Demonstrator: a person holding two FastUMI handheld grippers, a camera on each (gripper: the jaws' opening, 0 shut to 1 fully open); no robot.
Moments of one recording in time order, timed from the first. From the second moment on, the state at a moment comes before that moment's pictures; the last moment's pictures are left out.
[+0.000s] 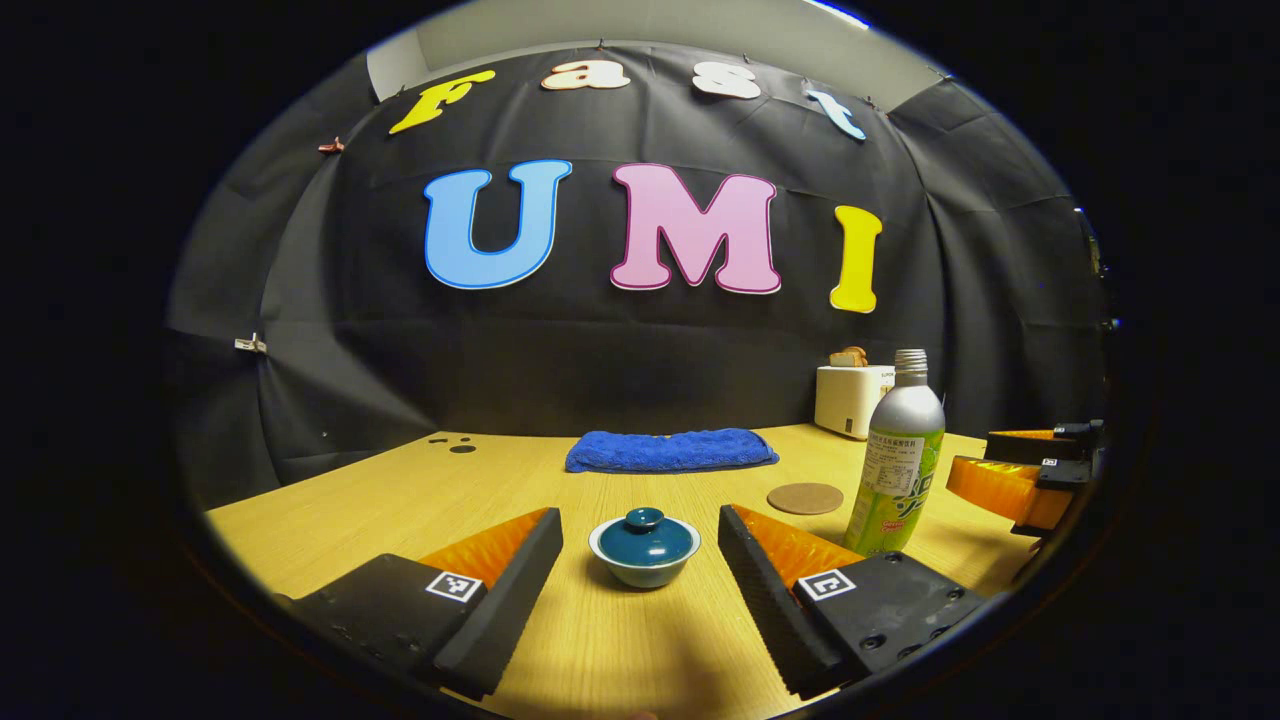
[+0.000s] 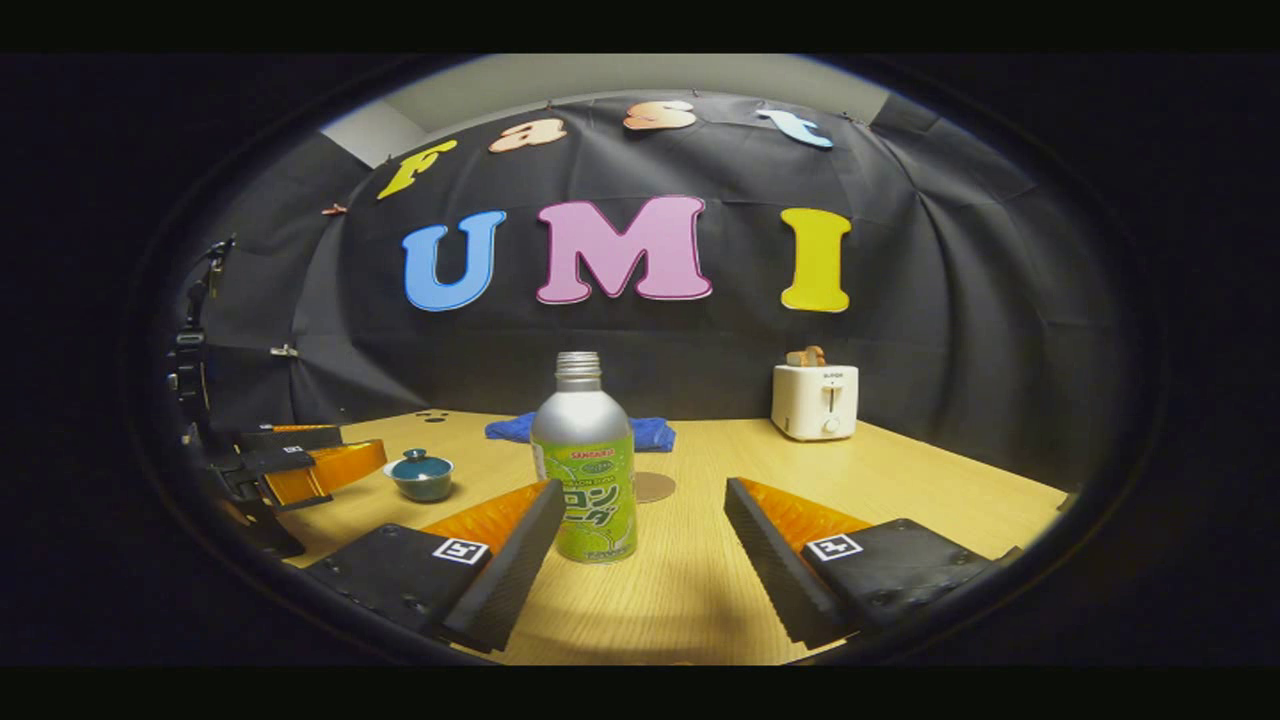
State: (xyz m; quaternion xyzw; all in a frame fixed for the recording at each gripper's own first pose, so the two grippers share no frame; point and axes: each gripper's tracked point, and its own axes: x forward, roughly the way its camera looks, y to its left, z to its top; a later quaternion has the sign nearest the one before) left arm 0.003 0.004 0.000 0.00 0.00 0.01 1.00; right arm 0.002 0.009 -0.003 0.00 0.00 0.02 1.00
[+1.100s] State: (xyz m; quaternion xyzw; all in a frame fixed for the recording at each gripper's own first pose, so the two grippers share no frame) left arm 0.088 -0.003 -0.026 0.04 0.09 -0.05 0.99; right arm 0.002 0.012 -0.005 0.00 0.00 0.03 1.00
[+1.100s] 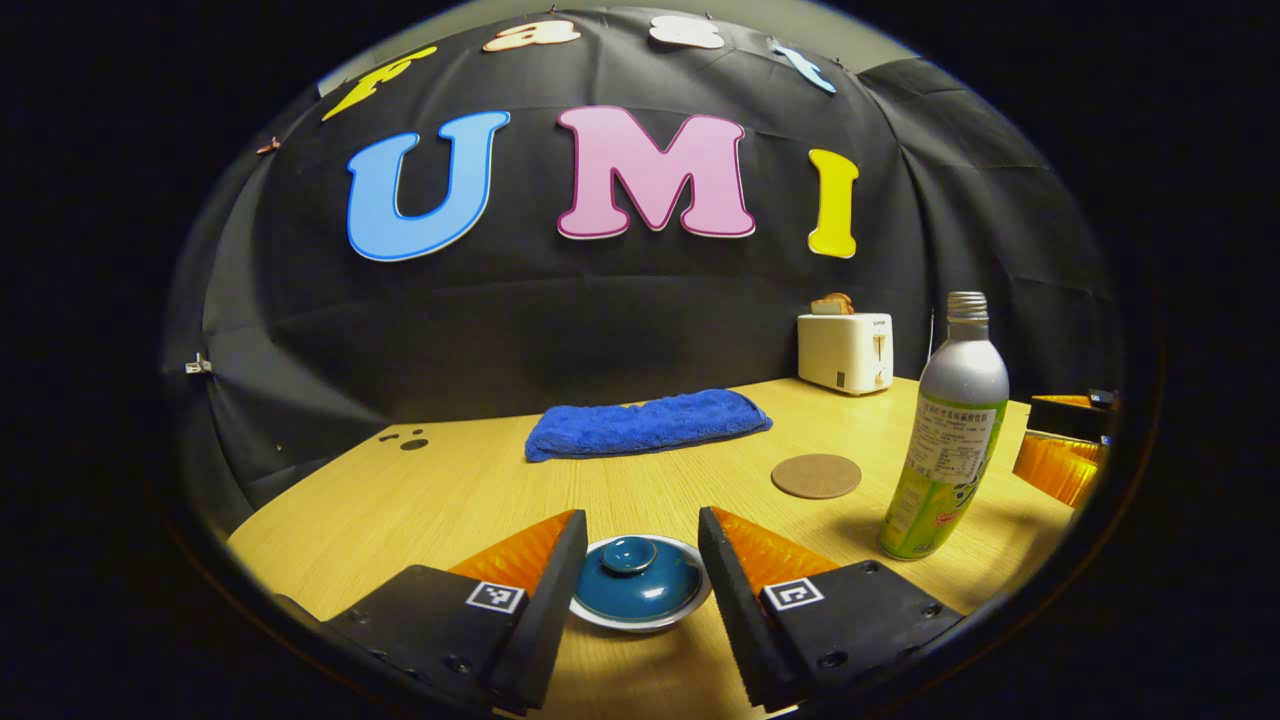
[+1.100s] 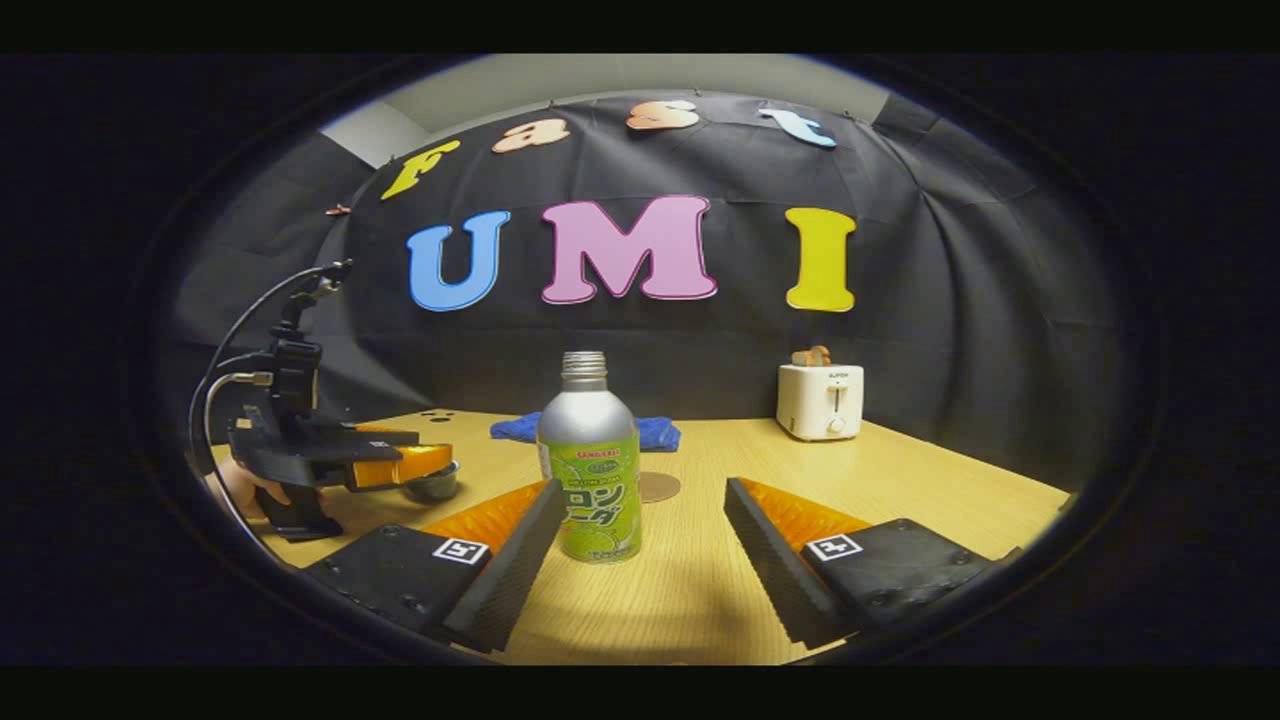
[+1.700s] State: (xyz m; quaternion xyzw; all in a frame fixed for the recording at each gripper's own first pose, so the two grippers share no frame) left arm 0.098 0.000 -0.031 0.04 0.11 -0.04 0.99; right arm 0.005 0.019 -0.005 0.00 0.00 0.05 1.00
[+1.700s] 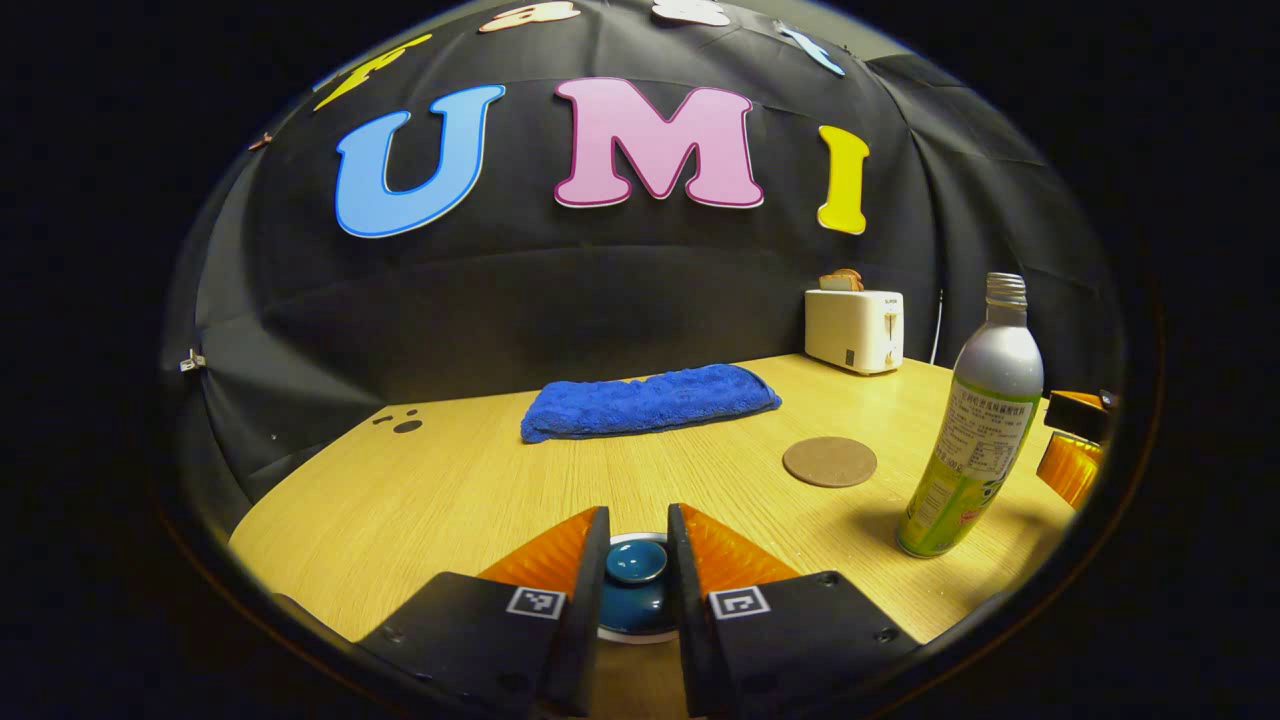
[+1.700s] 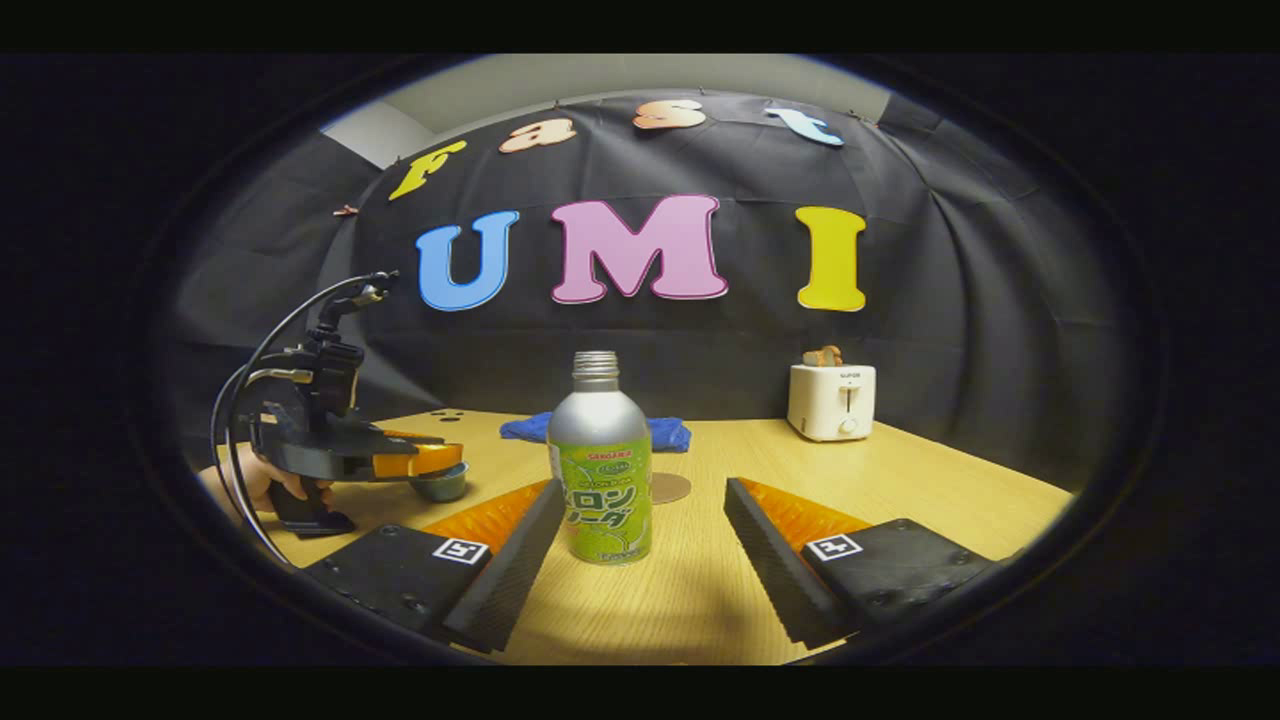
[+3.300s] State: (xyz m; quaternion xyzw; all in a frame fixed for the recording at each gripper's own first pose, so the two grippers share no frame) left arm 0.038 0.147 -0.004 0.00 0.00 0.07 1.00; right arm 0.034 0.050 -0.010 0.01 0.02 0.07 1.00
